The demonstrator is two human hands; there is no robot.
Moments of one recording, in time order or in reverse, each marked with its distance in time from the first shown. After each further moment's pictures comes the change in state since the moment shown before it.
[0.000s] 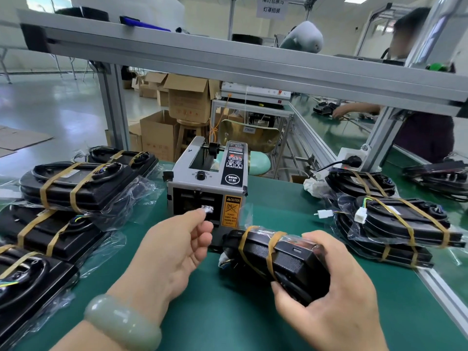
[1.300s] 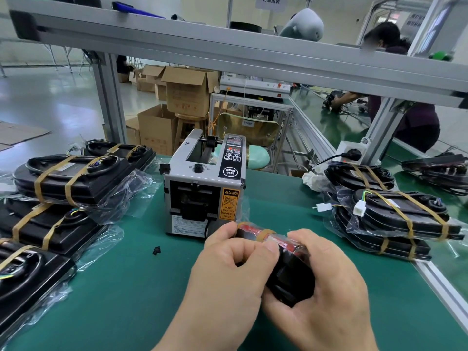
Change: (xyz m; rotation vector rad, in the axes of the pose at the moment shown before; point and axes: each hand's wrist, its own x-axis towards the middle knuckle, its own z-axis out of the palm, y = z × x) left_hand -0.063 -0.041 0.026 0.427 -0.246 0.444; right_hand -0.003 -0.006 0.008 -0.039 0.068 -0.173
